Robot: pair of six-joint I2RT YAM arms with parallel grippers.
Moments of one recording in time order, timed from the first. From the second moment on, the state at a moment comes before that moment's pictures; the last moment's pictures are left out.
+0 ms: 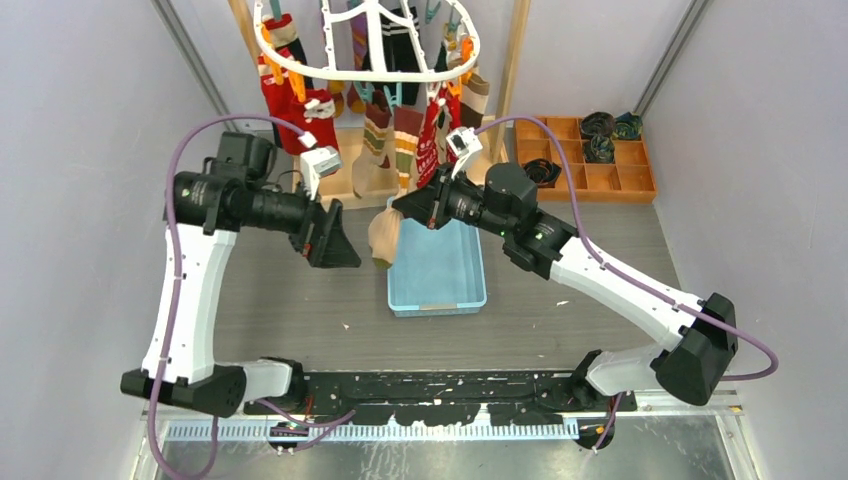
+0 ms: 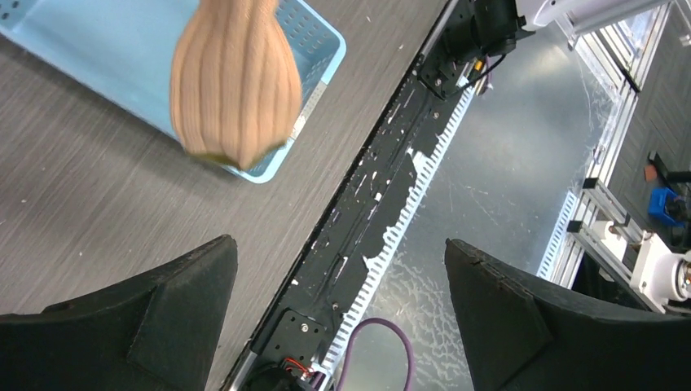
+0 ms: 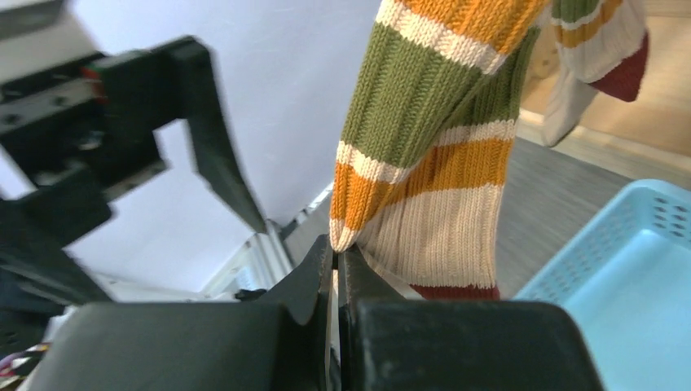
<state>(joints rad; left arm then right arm) -0.18 1.26 1.77 -1.54 0.87 0.34 0.81 1.33 1.19 0.10 -0.25 0.59</state>
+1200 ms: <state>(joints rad) -0.35 1.18 1.51 -1.13 0.58 0.04 0.87 1.40 1.59 -0.19 0.04 0.72</state>
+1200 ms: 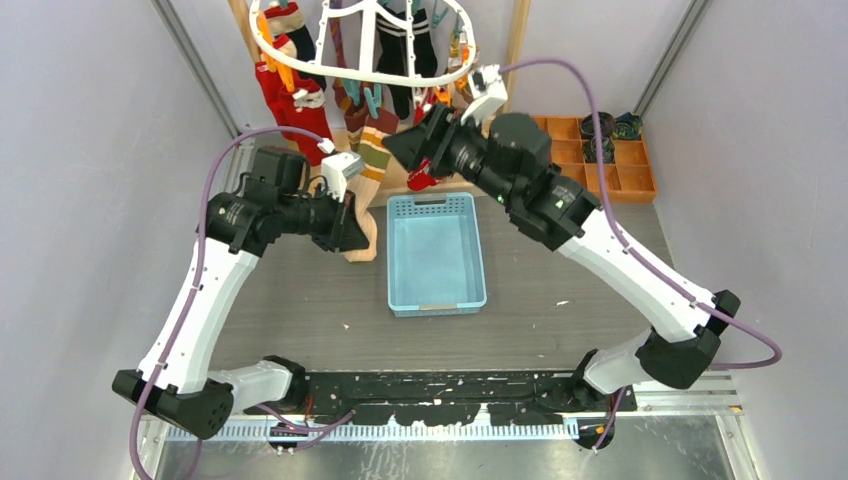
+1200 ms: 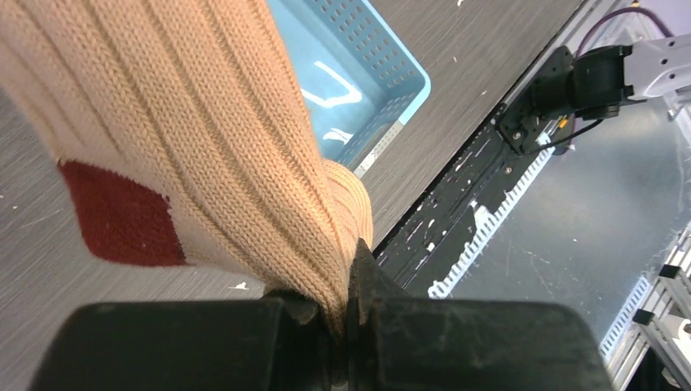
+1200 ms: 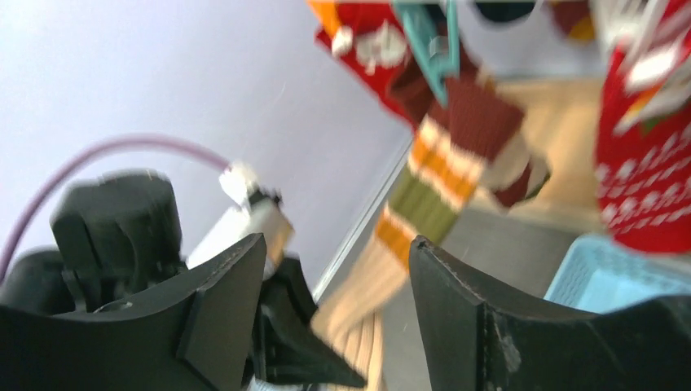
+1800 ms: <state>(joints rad) -0.41 1.11 1.51 -1.14 0.49 0.03 0.87 1.85 2.25 -0.58 0.20 0.37</state>
